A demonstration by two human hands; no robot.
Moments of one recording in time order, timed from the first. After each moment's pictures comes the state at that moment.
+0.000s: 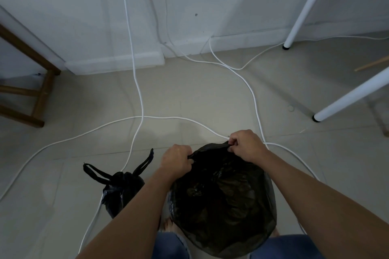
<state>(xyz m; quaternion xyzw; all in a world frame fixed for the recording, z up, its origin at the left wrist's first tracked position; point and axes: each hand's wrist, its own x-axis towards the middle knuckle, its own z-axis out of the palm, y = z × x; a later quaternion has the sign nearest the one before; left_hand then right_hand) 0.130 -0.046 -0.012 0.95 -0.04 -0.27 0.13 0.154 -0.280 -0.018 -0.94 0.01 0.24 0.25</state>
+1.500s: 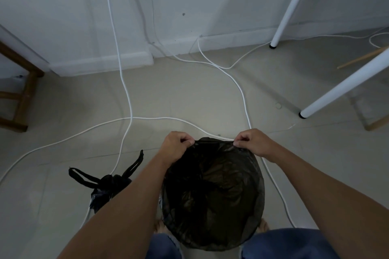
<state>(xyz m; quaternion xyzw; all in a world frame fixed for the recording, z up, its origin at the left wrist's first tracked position) 0.160 -0.070 -0.023 0.88 0.06 -0.23 0.41 0.147 -0.338 -0.016 -0.85 0.07 0.28 0.44</state>
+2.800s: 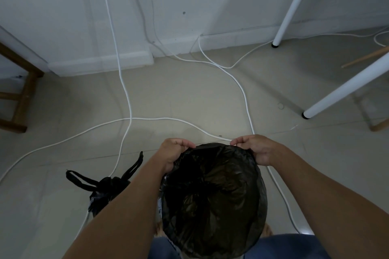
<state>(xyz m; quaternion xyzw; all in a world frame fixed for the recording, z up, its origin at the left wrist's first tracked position) 0.154 -0.068 -0.027 0.71 0.23 -0.32 0.59 0.153 -0.332 -0.032 -0.55 0.30 0.41 0.67</state>
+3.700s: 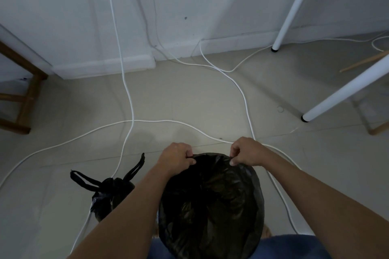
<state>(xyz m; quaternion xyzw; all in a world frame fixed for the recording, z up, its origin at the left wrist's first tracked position) 0.148 -0.063 -0.024 0.93 -0.05 -0.29 0.21 0.149 -0.312 -0.011 -0.89 -0.01 0.37 0.26</state>
